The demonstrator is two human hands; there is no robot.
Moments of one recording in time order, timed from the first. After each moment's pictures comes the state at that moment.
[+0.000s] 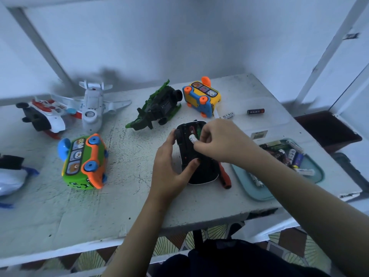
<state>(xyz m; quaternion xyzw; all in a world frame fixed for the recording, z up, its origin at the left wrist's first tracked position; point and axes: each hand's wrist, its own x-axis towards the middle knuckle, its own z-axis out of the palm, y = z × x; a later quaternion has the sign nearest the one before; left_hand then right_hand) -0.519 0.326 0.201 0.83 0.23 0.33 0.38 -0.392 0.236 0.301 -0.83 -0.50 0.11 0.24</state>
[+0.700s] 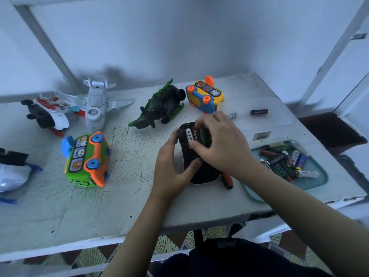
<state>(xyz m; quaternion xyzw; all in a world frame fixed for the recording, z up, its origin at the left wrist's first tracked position) -0.518 0.326 0.202 0.82 0.23 0.33 0.40 -0.399 0.235 0.275 -0.81 -0.49 -0.04 0.31</state>
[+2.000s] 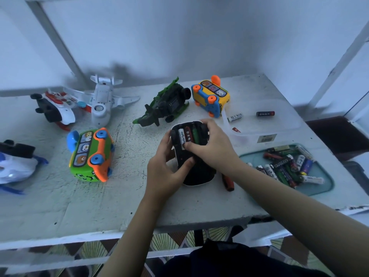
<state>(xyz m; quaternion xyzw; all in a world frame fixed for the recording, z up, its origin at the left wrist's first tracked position) -0.531 0.329 0.208 0.78 0.26 0.36 0.45 -0.402 0.260 0.254 -0.77 -0.39 0.18 0.47</state>
